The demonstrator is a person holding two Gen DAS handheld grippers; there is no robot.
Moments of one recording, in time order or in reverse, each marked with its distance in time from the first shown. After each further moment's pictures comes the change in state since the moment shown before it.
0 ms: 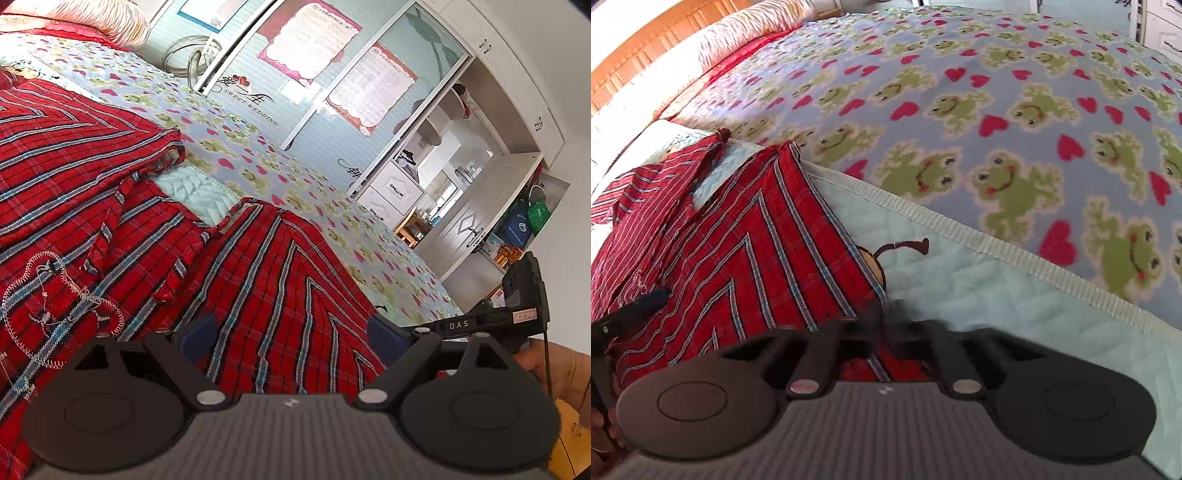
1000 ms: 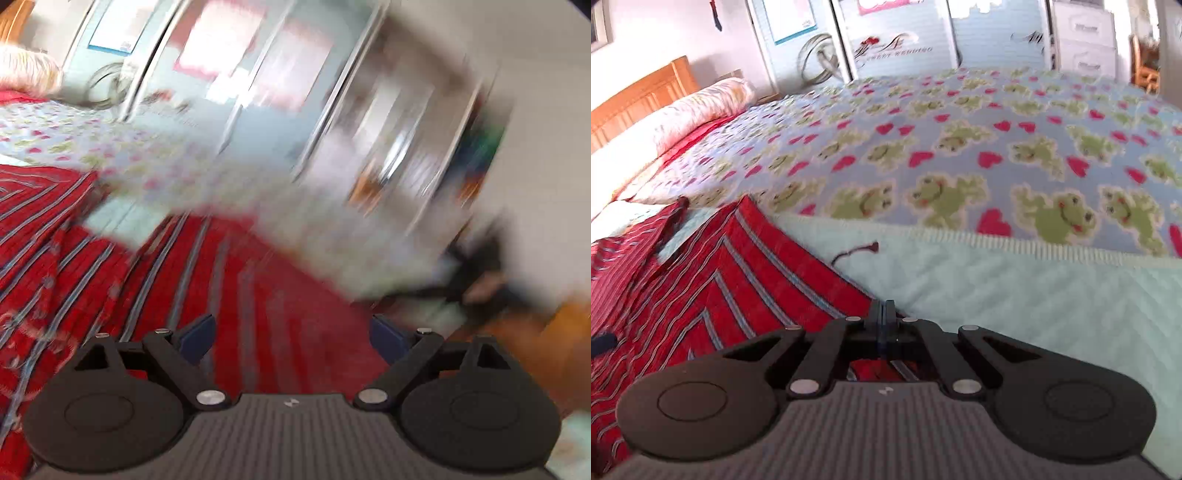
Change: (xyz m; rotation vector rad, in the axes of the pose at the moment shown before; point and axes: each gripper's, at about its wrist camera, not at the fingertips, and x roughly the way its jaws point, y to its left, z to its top) left arm 0.008 -0.041 -0.012 0.298 0.126 -0.009; right arm -0.014 0.000 -0.054 0.156 -0.318 -0.173
